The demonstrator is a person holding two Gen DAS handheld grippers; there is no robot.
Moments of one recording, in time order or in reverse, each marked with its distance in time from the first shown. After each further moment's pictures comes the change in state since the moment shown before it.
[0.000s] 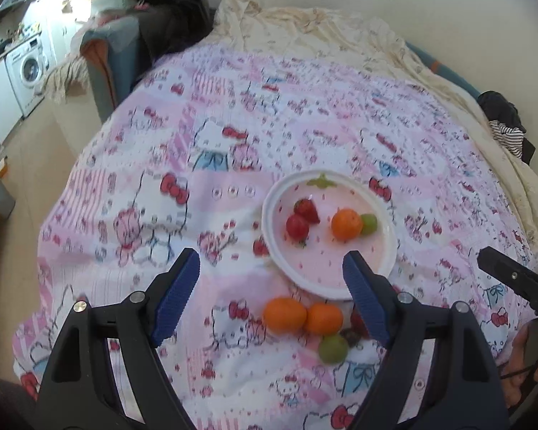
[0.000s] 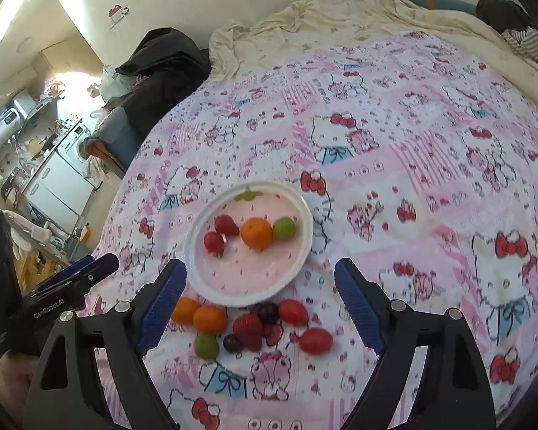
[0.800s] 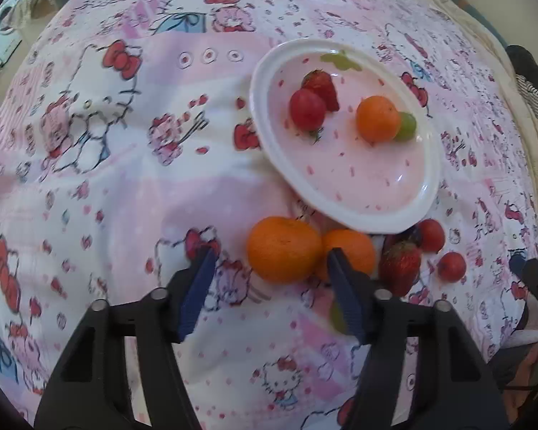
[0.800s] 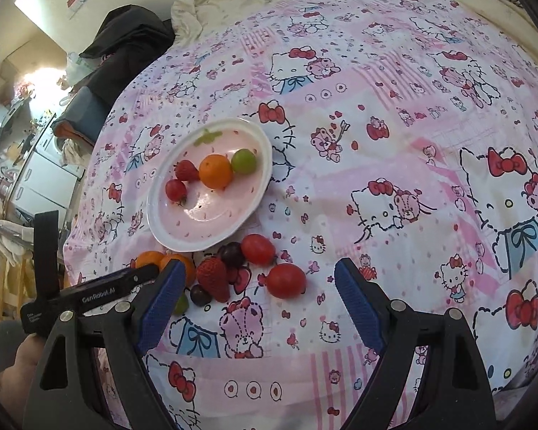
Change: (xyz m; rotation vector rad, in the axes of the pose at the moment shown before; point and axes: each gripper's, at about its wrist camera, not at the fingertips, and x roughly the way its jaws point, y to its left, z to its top) left arm 0.099 -0.003 -0.041 -0.042 0.370 -0.048; right arm 0.021 -0.039 -0.040 0.125 0.155 -0.047
